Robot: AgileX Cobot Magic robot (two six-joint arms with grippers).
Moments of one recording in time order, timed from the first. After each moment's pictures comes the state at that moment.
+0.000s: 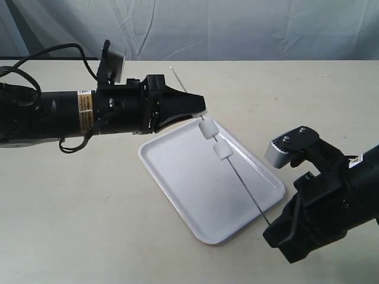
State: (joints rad) left arm -0.41 1.72 -0.77 1.10 -1.01 -1.73; right arm 0.40 1.27 -0.56 0.74 0.84 -0.86
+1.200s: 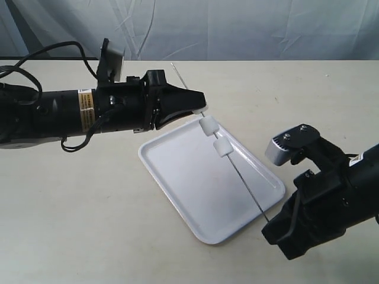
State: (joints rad) left arm -0.41 1.72 -0.77 1.05 -1.00 -1.72; right arm 0.40 1.27 -0.56 0.75 0.85 -0.86
